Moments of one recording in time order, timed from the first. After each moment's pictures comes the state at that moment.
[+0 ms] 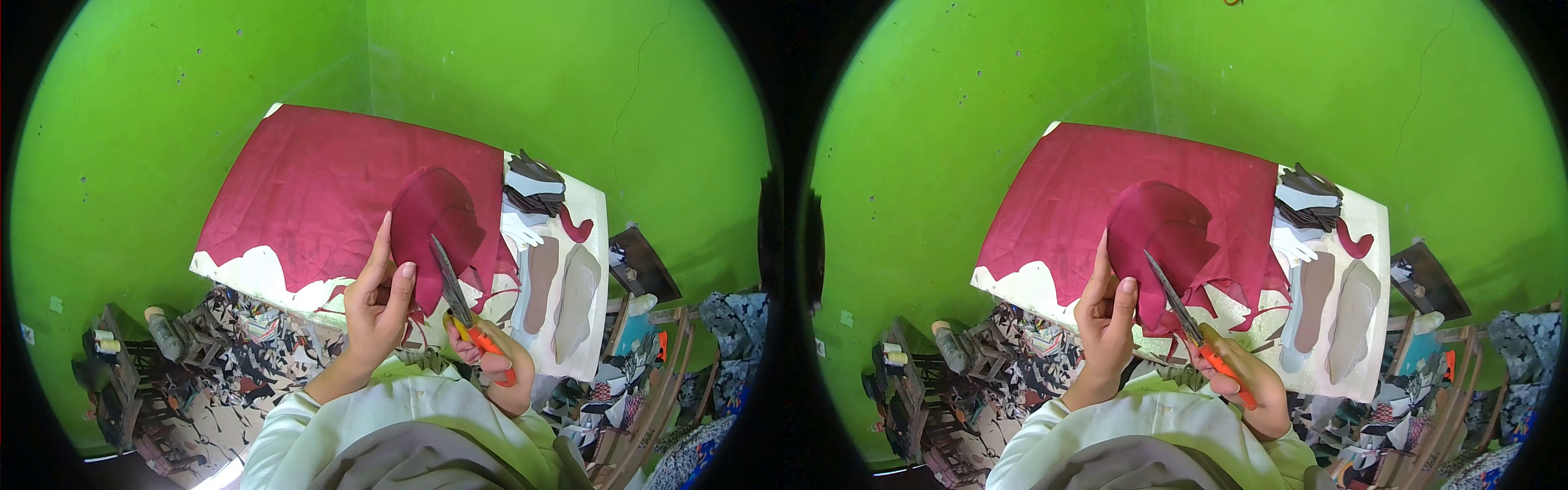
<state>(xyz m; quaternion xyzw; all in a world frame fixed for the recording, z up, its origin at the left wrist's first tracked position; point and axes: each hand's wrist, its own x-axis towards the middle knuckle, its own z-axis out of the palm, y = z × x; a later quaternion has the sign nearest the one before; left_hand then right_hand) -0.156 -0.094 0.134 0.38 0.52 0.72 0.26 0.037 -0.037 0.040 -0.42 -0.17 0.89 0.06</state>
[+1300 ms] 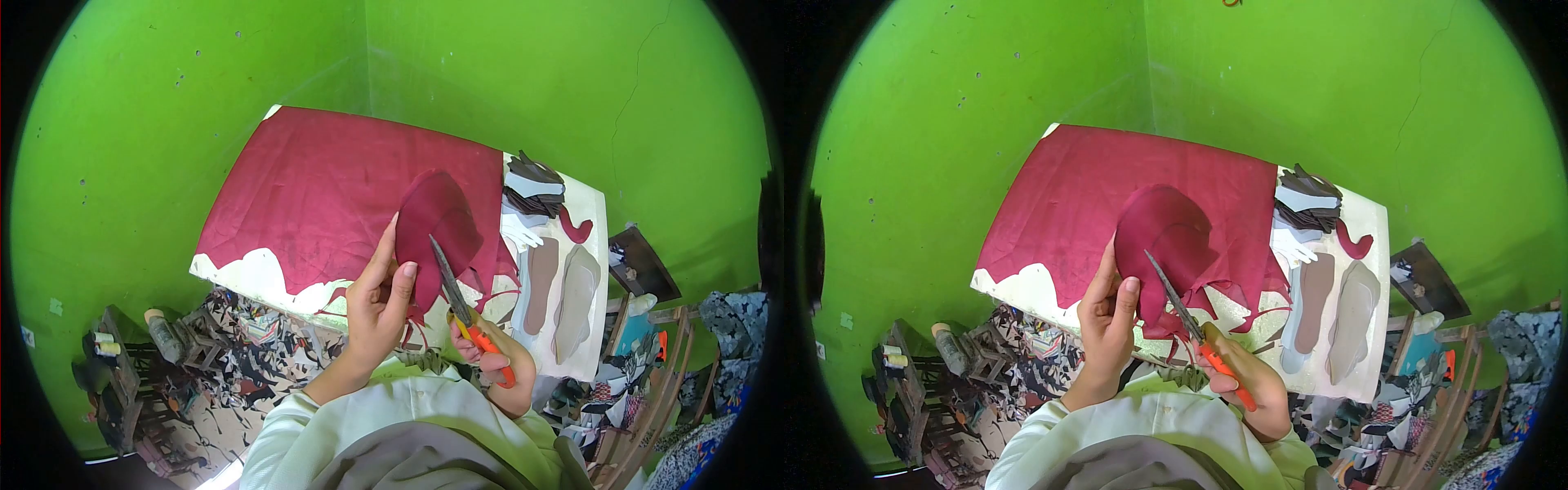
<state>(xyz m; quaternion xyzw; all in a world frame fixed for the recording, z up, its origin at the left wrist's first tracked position) -0.160 -0.090 0.130 0.39 0.51 0.72 0.26 0.018 -0.057 0.140 -0.43 -0.31 0.83 0.14</state>
